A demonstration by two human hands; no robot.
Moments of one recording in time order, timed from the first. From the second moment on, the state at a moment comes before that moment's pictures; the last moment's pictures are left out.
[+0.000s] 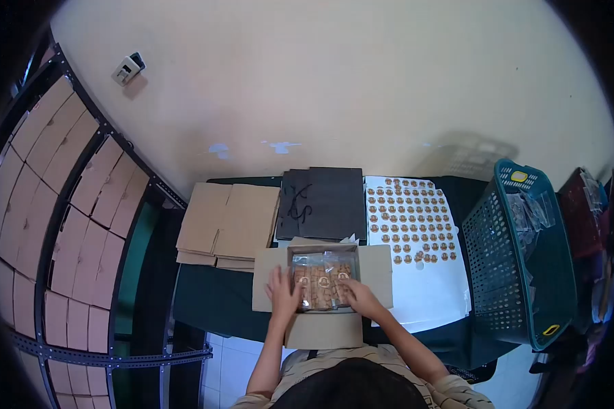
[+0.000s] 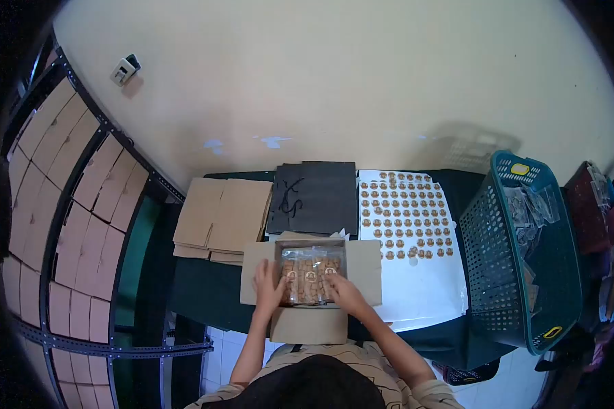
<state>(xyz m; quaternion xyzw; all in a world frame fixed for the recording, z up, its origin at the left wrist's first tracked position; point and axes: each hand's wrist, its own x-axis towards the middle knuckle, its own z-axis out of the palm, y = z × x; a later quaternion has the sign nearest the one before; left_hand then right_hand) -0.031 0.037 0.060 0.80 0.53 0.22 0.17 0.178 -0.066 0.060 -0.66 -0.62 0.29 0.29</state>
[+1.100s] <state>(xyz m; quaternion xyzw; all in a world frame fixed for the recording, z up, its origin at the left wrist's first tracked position) -0.026 0.023 0.069 0.80 0.49 0.21 0.28 0.181 -0.095 0.007 -0.80 -0.48 0.09 0.35</state>
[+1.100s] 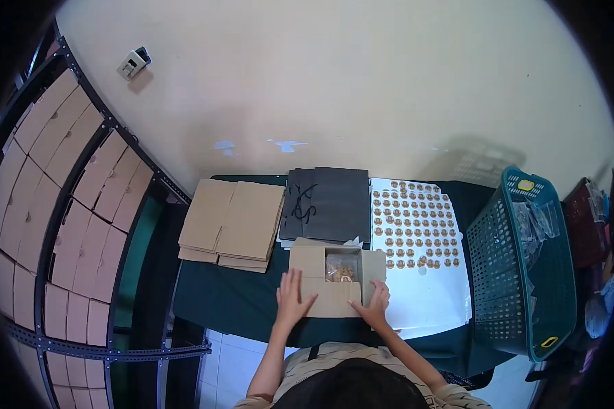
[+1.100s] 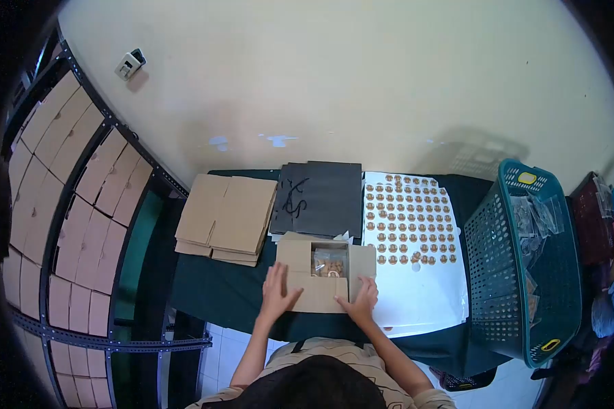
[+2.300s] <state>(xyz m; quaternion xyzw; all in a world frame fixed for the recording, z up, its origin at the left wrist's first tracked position) 0.015 0.175 0.024 0.52 0.53 0.29 0.61 0.186 -0.072 0.049 -0.60 -0.61 0.27 0.44</state>
